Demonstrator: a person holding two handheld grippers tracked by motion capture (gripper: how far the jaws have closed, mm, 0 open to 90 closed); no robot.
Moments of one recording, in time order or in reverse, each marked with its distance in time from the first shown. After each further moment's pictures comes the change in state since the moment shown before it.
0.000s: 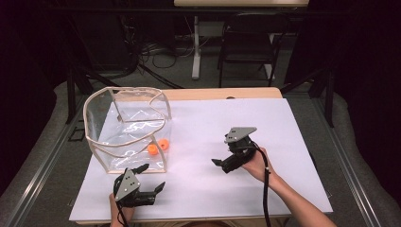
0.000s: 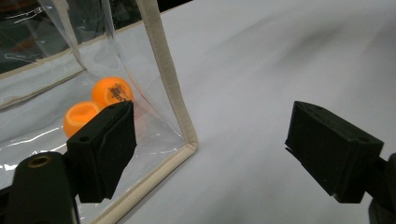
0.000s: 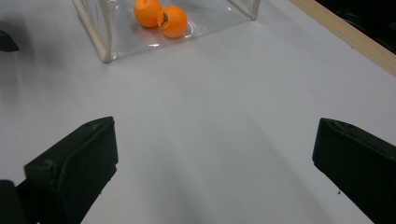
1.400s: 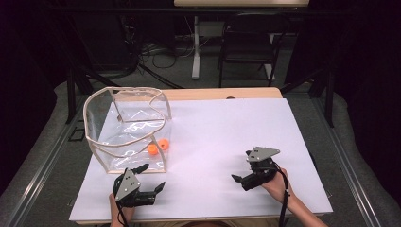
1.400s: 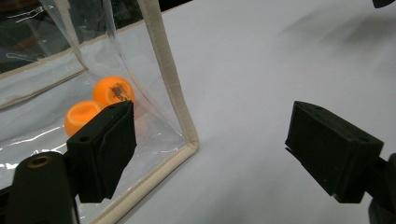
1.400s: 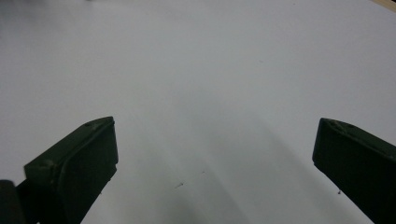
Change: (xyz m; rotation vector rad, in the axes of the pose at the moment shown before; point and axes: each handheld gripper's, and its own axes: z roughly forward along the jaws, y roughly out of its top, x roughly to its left) left arm 0.000 0.000 0.000 0.001 0.004 0.000; right arm 0.009 -0.077 -0.031 0.018 -0.072 0.070
